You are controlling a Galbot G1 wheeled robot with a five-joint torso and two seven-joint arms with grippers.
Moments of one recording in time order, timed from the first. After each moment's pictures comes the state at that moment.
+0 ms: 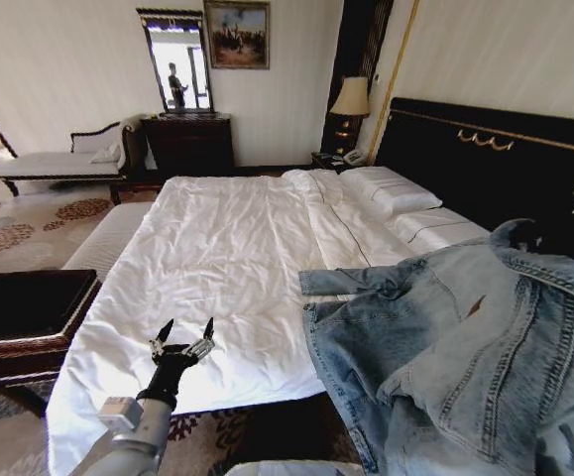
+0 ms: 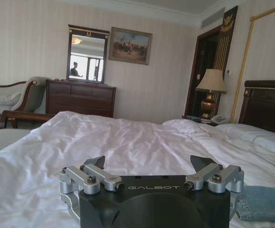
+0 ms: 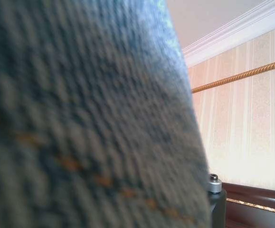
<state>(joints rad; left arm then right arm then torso) 1.91 -1.25 -0.53 -2.50 -0.34 0.08 -0.20 -1.67 1.11 1.09 2.50 0.36 -0.13 0.38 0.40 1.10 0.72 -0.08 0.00</state>
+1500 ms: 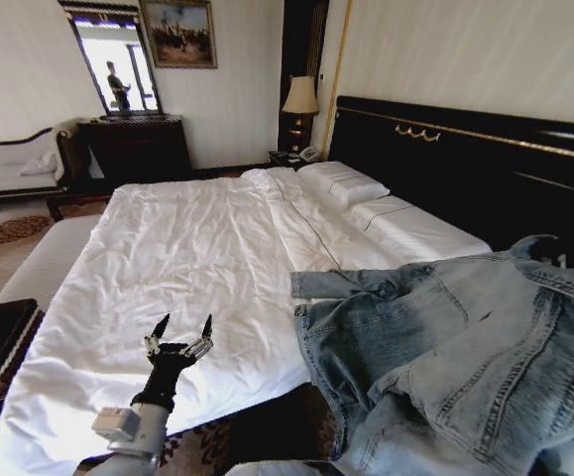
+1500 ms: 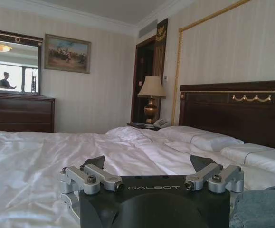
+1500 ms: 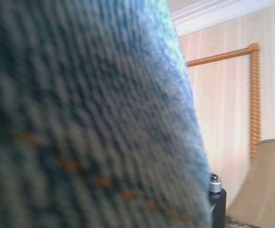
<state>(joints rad) 1.93 -1.25 -0.54 -2.50 -0.29 0.01 -0.17 -1.73 1.16 1.19 2.50 0.39 -0.09 0.38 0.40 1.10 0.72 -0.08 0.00</state>
